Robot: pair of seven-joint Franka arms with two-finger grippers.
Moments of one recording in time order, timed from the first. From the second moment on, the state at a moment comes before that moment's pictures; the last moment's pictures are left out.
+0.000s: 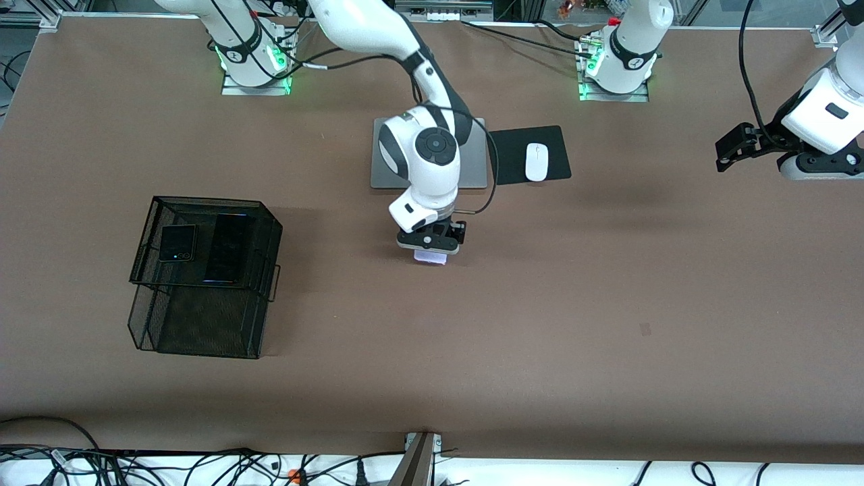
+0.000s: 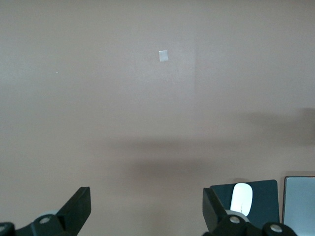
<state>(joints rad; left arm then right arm) -0.01 -0.06 -0.04 -1.70 0.05 1.62 -0.07 1.24 0.90 -0.66 -1.31 0.43 2.13 0.74</state>
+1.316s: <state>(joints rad) -0.01 -0.06 -0.04 -1.70 0.05 1.62 -0.07 0.47 0.76 -0.68 -1.30 0.44 1.95 -0.47</state>
